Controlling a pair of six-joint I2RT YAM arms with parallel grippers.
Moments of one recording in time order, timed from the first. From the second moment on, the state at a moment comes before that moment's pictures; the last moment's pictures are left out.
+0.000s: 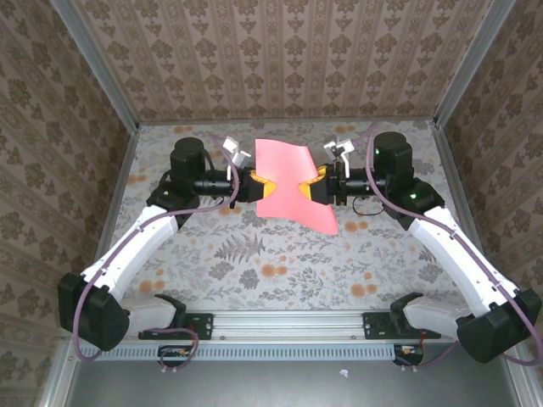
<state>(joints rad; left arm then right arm) -0.50 1.23 1.05 -0.05 1.13 -0.18 0.37 1.15 1.16 -0.32 -0.95 0.19</state>
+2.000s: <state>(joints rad) -0.50 1.87 1.20 -0.55 0.74 -0.30 0.34 1.87 1.06 -0.42 -0.44 0.53</state>
